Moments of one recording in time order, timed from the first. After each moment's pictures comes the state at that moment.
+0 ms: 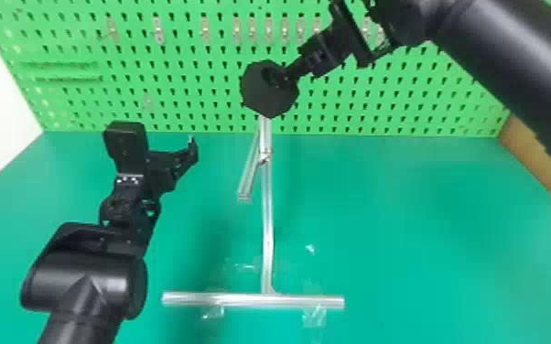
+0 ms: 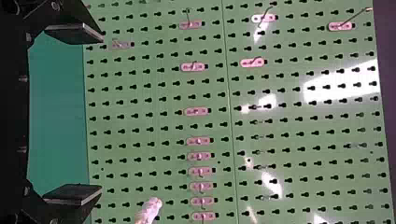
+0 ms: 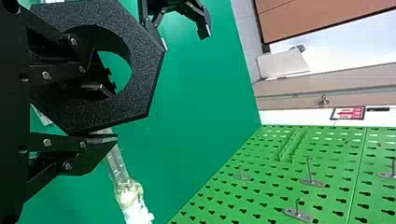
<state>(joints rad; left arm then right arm) -0.15 0.12 -0.04 -1.62 0.04 0.15 0.05 -1.30 -0.14 0.80 -0.98 -0.37 0.92 0.88</state>
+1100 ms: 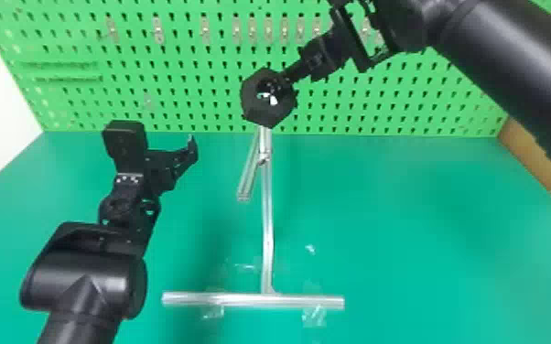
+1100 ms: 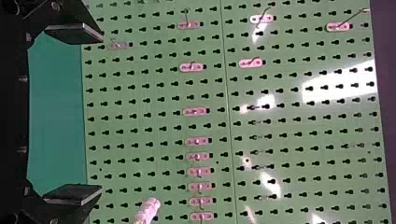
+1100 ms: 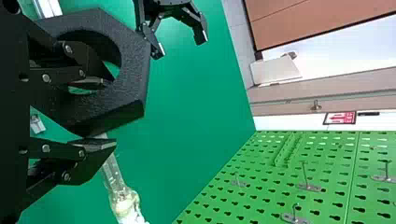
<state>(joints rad) -0.15 0.12 -0.04 -1.62 0.04 0.14 0.05 -1.29 -0.14 0.81 -0.95 -0.42 0.88 0.88</state>
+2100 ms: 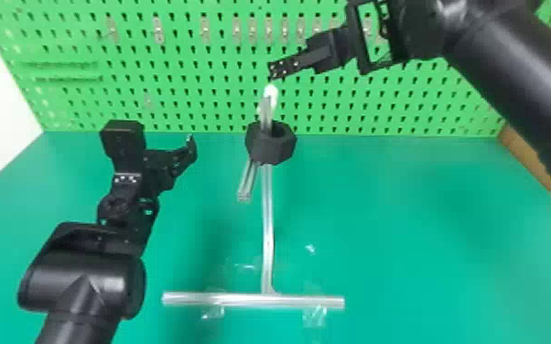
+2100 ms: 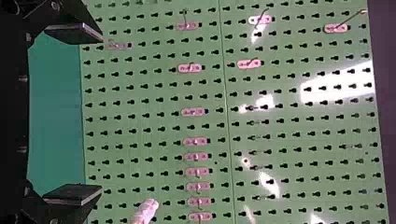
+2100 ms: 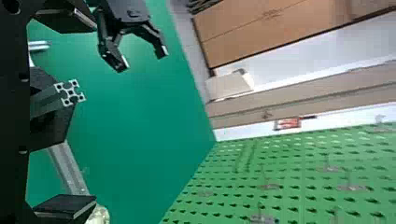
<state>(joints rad) -0.15 0.12 -0.03 -1.63 0.04 0.14 0.05 -1.22 -0.14 0.64 -0.91 -0.51 0.78 0.88</state>
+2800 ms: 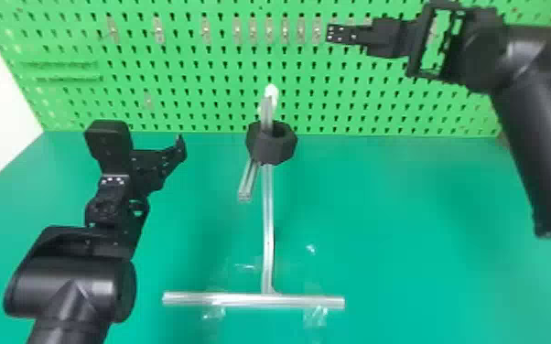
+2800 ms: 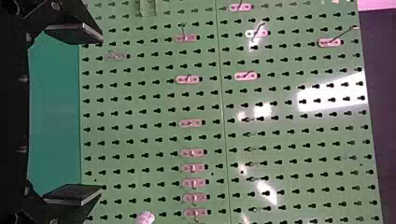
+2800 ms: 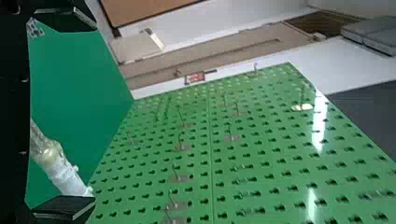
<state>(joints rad) -0.12 0.12 0.00 -1.67 0.05 0.15 0.05 -0.93 -0.10 0.09 -1.13 -0.32 0.68 0.79</state>
